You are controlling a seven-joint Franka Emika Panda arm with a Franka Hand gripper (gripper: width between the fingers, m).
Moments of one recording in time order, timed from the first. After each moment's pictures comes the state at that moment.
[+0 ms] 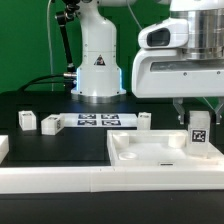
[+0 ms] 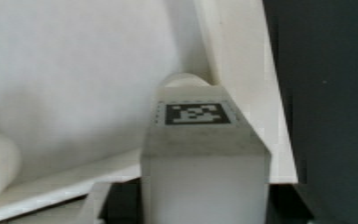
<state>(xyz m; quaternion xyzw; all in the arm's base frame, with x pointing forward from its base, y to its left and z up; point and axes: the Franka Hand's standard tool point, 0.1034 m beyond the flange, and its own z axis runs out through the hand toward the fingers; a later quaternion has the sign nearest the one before) 0.626 0.113 0.087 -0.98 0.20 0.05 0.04</state>
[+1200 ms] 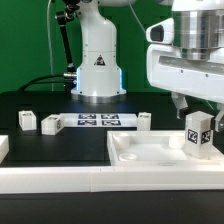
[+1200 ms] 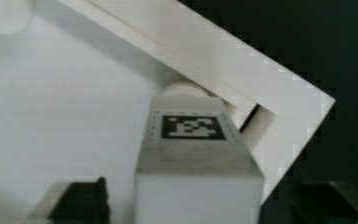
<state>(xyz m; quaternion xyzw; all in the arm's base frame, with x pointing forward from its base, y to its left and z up) 0.627 0.115 0.086 -0.88 0.48 0.05 0.02</state>
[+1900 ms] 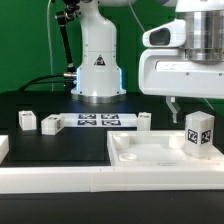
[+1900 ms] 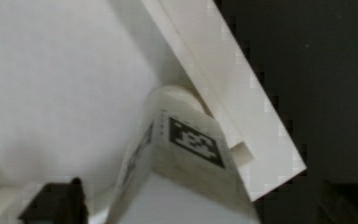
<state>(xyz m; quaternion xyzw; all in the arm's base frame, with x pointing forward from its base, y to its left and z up) 0.628 0.121 0.085 -0.97 0.22 0.03 0.04</state>
